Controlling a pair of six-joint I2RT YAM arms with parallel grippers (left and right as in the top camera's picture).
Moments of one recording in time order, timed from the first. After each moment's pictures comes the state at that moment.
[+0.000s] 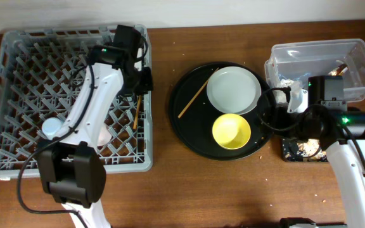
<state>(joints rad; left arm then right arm) -0.25 1.98 1.81 -1.11 0.11 -0.30 -0.06 1.26 1.18 -1.09 -0.40 0.24</state>
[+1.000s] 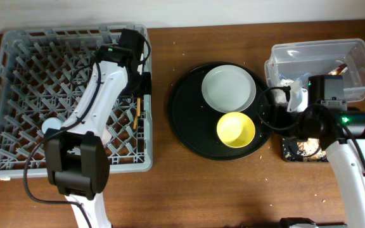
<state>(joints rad) -0.24 2.05 1.82 -1.13 -0.02 -0.24 -0.06 1.26 1.18 -1.07 -0.40 0.24</state>
